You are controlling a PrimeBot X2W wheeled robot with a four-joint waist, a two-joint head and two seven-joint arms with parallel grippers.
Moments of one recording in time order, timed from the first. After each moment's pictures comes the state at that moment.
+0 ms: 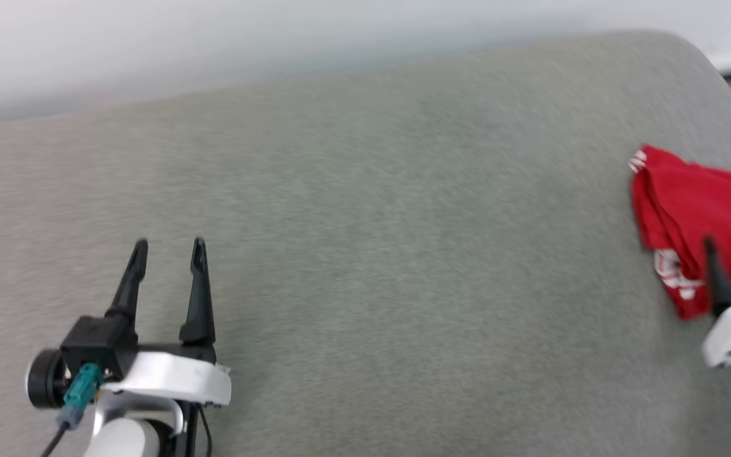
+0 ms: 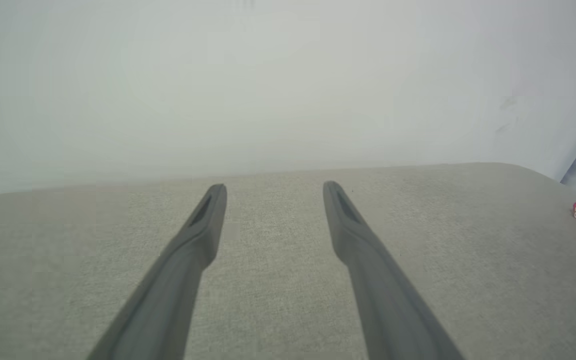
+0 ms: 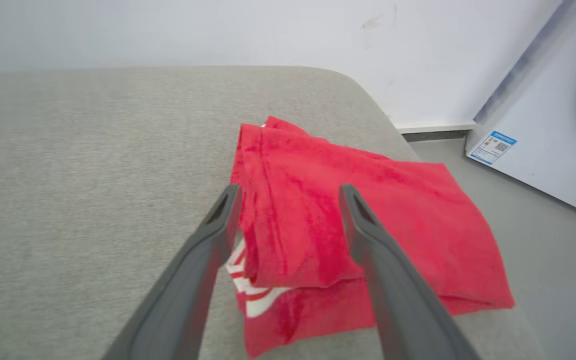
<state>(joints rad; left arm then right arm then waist) -0.12 0.33 -0.25 -0.05 -0.39 0.20 -0.22 -0.36 -0.39 -0.04 0.54 0.26 0.13 -0.10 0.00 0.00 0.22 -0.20</state>
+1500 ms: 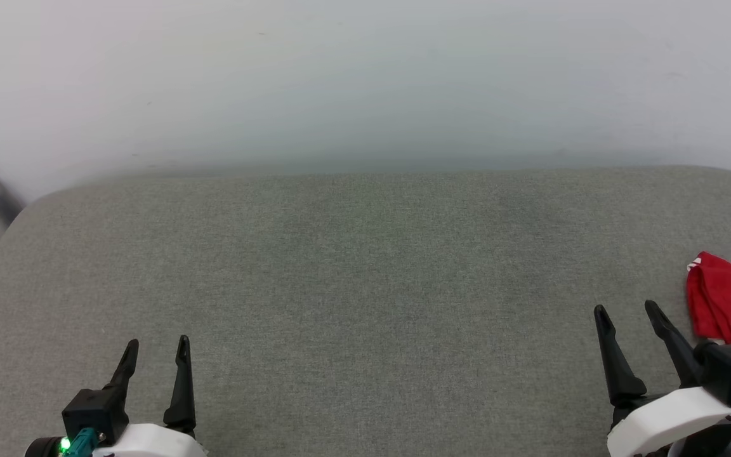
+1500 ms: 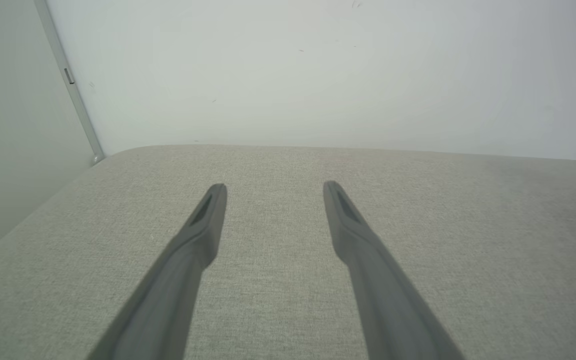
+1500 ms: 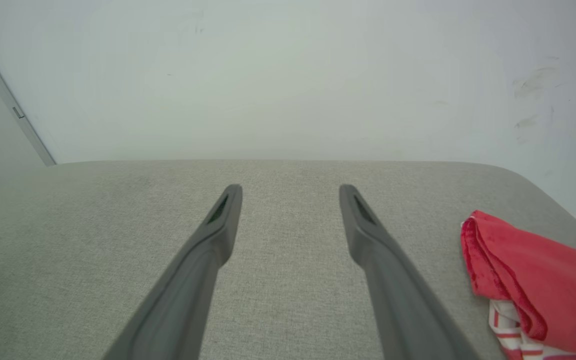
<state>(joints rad) 0.04 0.33 -0.21 0.15 -0.43 0.16 -0.26 0.07 -0.08 -0.03 -0.09 0.16 0.13 0.05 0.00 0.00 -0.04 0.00</state>
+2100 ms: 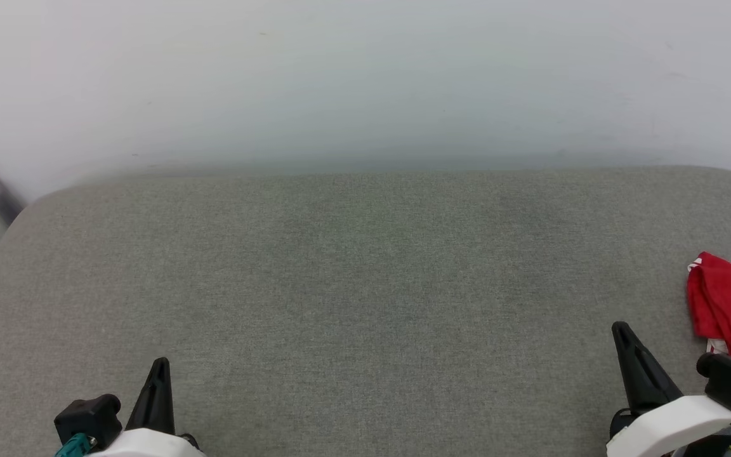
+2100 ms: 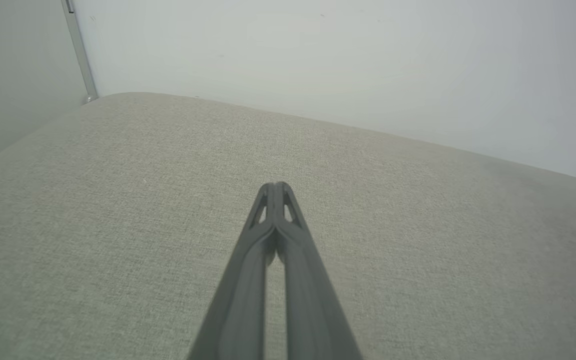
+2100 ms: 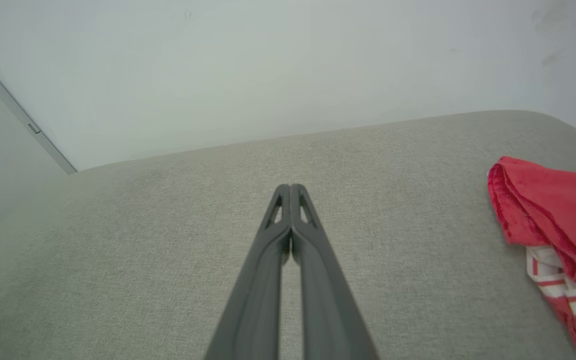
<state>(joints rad) 0.05 0.29 -0.18 0.19 -0.53 0.13 -0.22 0.08 -0.08 -0.03 -0.02 0.28 0.13 0.05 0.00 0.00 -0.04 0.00</state>
